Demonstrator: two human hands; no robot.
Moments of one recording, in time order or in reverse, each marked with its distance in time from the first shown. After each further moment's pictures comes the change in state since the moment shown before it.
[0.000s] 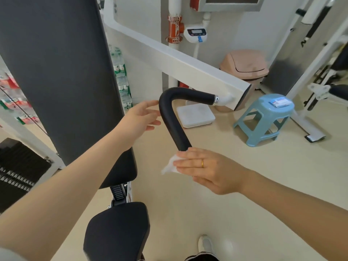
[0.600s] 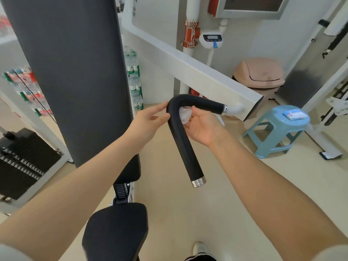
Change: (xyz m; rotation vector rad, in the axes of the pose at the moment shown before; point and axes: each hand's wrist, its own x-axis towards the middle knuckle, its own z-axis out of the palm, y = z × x) left_hand -0.005 0.013 0.014 0.022 0.122 0.015; right_hand 0.104 0.060 -0.028 1.781 0.558 1.116
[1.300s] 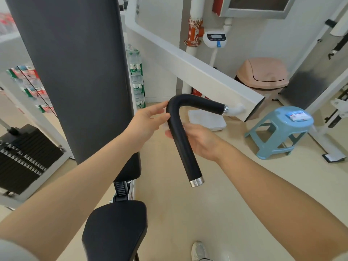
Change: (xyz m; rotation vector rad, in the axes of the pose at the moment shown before) left_hand 0.006 -0.005 0.001 -0.105 0.027 -0.047; right_hand -0.010 0.020 -0.018 -0.409 -0.324 0.018
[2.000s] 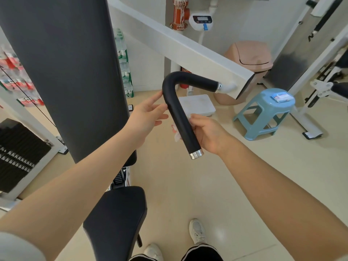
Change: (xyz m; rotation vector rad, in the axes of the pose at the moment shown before) left_hand -0.029 -0.023 0.004 -0.114 -0.072 0.002; right_hand -0.041 0.028 0.011 0.193 0.186 -0.002
